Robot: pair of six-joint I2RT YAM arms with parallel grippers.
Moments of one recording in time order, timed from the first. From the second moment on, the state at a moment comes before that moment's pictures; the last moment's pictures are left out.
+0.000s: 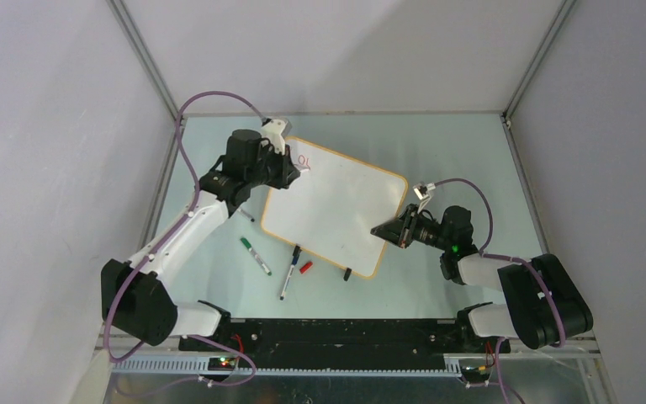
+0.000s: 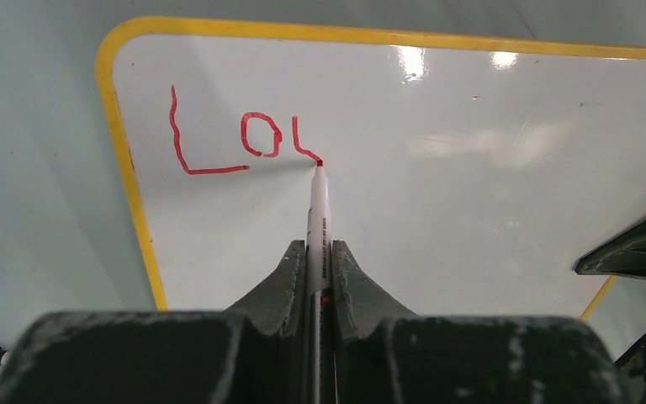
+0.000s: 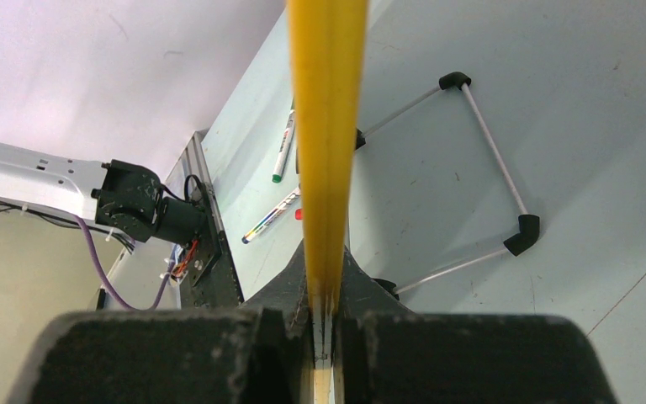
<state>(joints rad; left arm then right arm) -0.40 1.33 1.12 -0.32 0.23 -0.12 0.29 1.32 0.27 0.94 -0.81 0.68</state>
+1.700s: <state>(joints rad) -0.39 1.38 1.16 -0.26 0.29 -0.18 0.29 1.32 0.27 0.94 -0.81 0.68</state>
